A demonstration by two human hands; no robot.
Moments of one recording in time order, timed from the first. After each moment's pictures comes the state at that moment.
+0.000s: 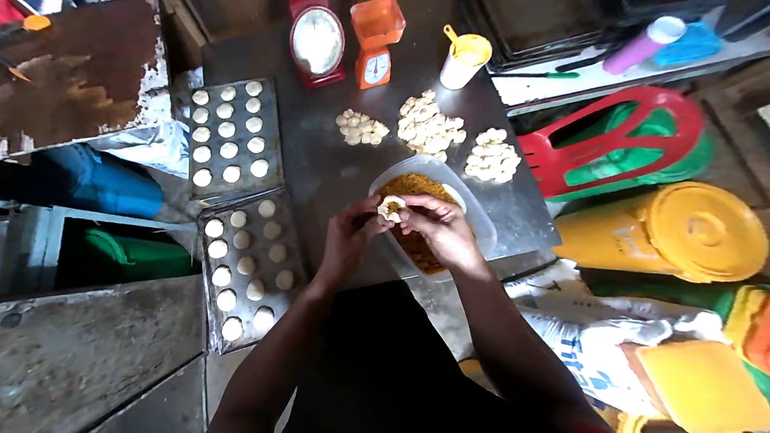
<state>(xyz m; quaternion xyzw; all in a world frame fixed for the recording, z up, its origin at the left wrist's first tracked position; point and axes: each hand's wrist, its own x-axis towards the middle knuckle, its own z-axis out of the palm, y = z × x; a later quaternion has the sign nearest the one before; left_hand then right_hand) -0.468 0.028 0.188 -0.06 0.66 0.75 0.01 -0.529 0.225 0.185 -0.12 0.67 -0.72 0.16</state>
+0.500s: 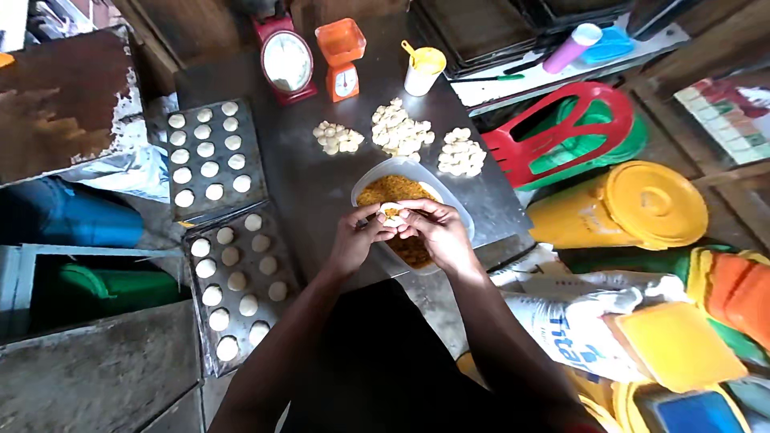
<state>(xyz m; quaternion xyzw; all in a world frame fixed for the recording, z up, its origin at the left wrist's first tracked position) -0.480 0.061 0.180 -0.08 0.56 0.82 0.12 -0.508 0.247 0.190 -0.04 0.67 -0.73 0.11</state>
